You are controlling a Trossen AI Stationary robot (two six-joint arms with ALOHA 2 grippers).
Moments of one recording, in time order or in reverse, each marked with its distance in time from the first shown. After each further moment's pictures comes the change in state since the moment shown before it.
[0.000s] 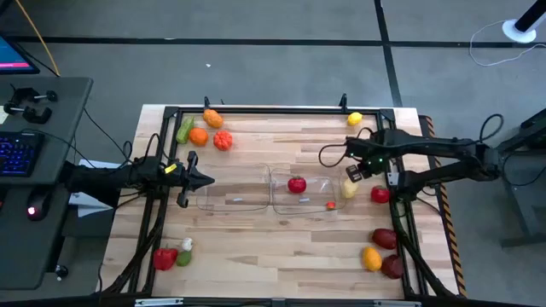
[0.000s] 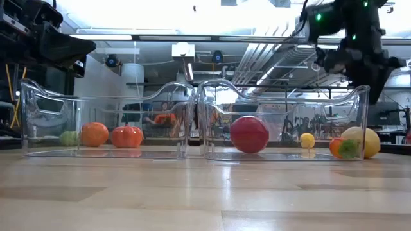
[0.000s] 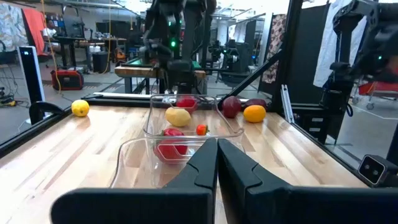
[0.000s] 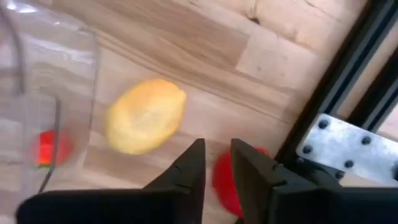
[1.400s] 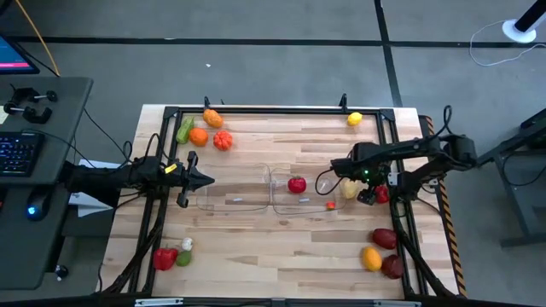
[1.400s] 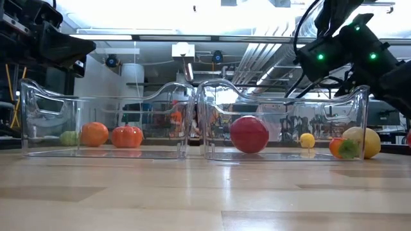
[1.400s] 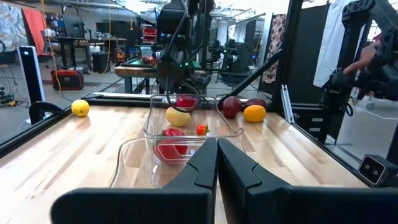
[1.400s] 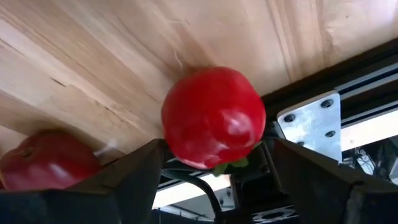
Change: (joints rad) left arm 0.000 0.000 0.000 0.000 0.000 0.000; right arm 0.127 0.300 -0.075 -0.103 -0.124 -0.533
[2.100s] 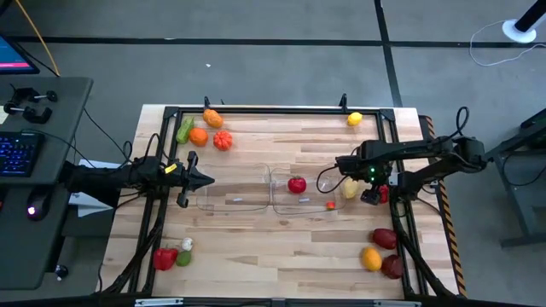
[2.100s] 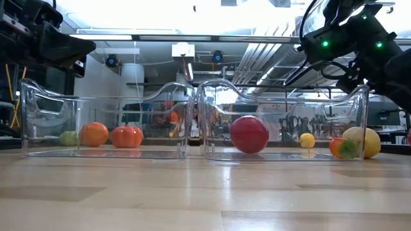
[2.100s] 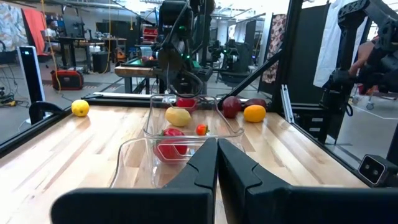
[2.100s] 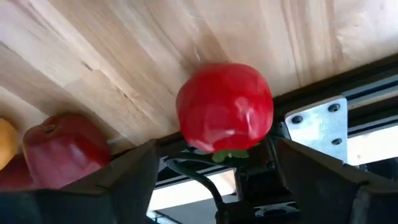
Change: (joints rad) left arm 0.000 0.000 0.000 0.000 0.000 0.000; right arm 0.000 -0.107 0.005 -0.023 -0.041 -0.066
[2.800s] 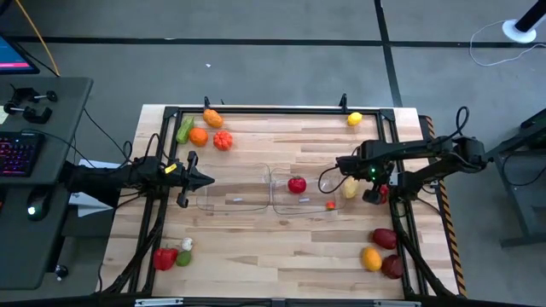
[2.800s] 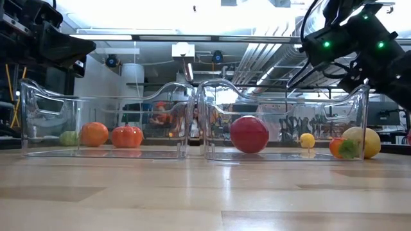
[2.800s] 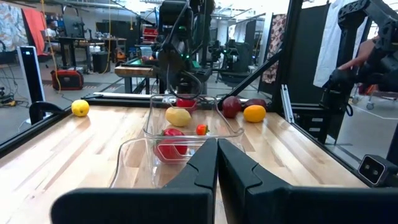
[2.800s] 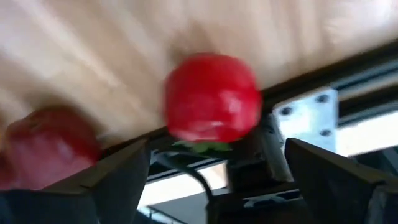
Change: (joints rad) left arm 0.000 0.000 0.000 0.000 0.000 0.000; right arm -0.001 0.002 0.002 -0.030 0.023 -0.008
